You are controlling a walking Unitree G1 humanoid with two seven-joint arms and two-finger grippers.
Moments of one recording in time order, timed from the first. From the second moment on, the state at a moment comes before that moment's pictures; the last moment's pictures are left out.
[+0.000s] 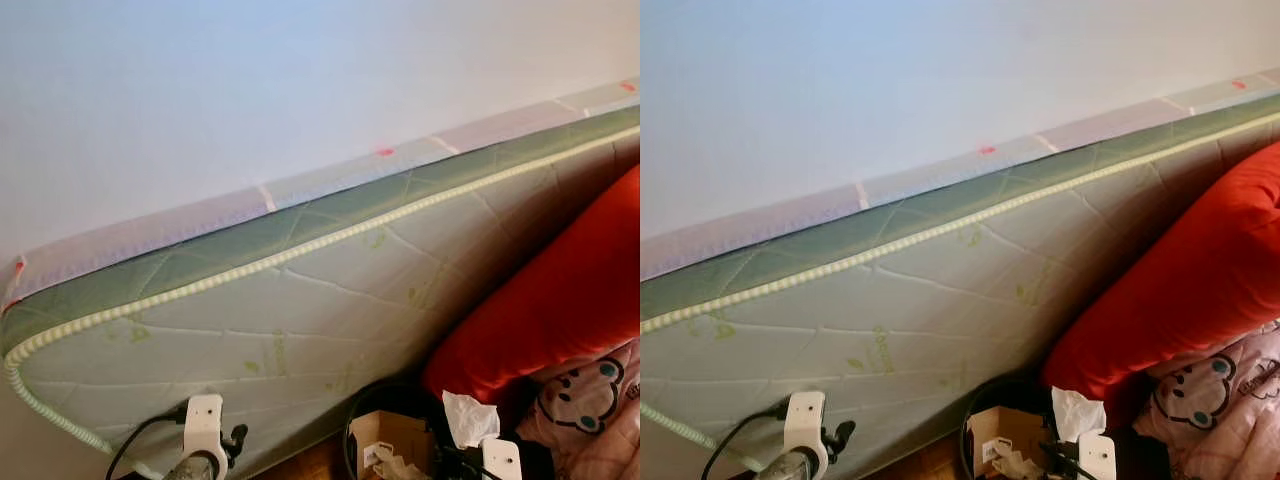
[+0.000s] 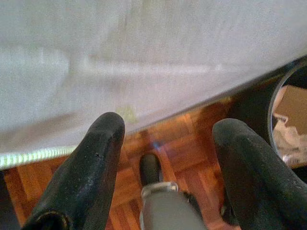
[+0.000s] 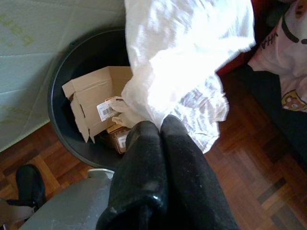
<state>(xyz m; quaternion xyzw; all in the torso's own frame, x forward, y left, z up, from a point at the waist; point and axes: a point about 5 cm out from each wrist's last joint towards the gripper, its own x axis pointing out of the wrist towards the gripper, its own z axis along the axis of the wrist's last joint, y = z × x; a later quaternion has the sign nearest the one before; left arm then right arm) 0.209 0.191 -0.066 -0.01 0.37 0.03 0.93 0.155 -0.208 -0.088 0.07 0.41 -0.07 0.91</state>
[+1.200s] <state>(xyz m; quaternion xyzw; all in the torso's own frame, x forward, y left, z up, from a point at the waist) 0.205 0.192 -0.068 -0.01 0.38 0.03 0.93 0.160 -0.210 -0.085 0.06 0.40 -0.05 0.91</state>
